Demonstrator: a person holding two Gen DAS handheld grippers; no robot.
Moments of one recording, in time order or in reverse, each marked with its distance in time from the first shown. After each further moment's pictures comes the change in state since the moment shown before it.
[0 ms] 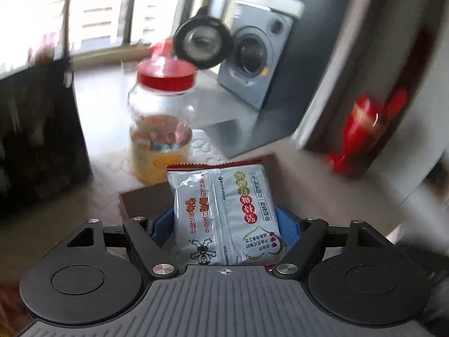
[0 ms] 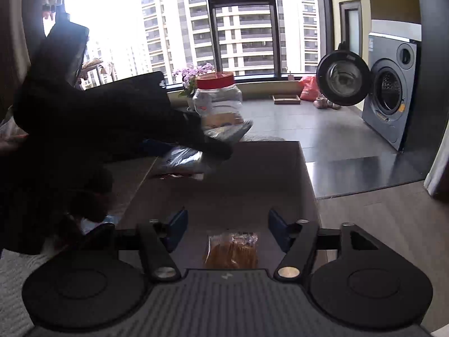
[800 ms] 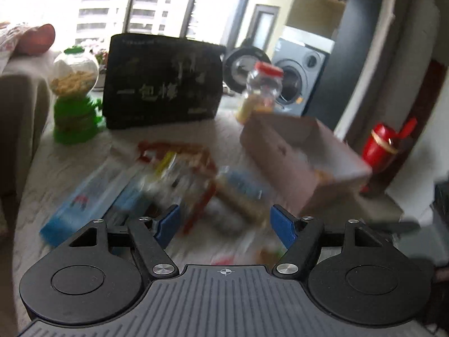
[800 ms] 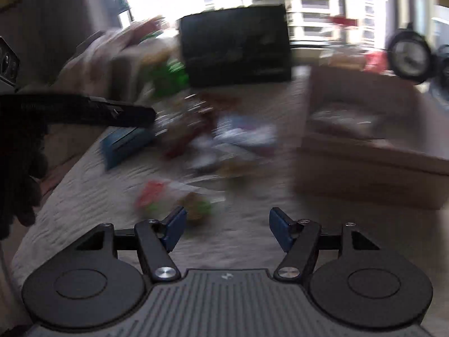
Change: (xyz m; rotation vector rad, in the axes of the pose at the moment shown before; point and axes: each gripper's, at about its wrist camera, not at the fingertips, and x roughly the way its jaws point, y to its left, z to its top) left arm -0.222 0.092 -0.199 -0.165 -0.136 0.101; right arm -0.014 0.142 -0.089 -0.143 0.166 0.314
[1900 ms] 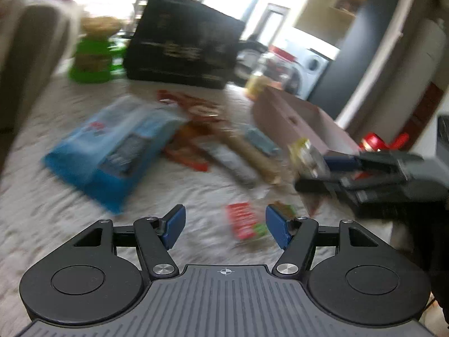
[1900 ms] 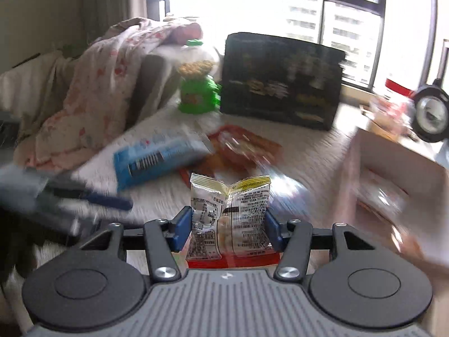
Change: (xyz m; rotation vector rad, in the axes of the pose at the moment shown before) left arm 0.010 0.022 -0.041 -0.119 0.020 -0.082; right arm -0.009 0.016 0.027 -0.157 -0.046 -0.096
